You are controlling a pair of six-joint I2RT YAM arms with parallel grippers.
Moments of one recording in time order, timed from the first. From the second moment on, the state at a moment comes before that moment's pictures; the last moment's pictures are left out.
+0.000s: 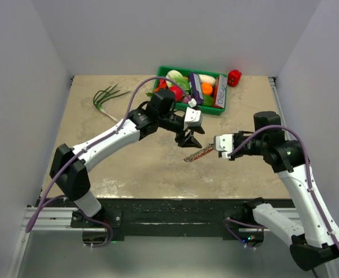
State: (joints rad) left arm -0.77 1.64 1.43 -0.28 0.91 0.44; right arm 0.31 0.91 1.17 -1.01 -0.70 -1.21
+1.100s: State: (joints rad) left arm -0.80 1.67 1.49 -0.38 1.04 0.49; right arm 0.39 0.92 1.18 -0.91 -0.59 -1.09
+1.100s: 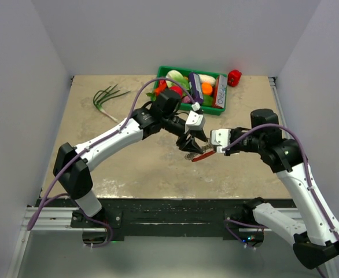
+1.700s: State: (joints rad) left arm -0.80 1.65 1.46 -0.38 0.97 0.50; right arm 0.39 0.92 1.21 -0.88 -0.56 -1.05
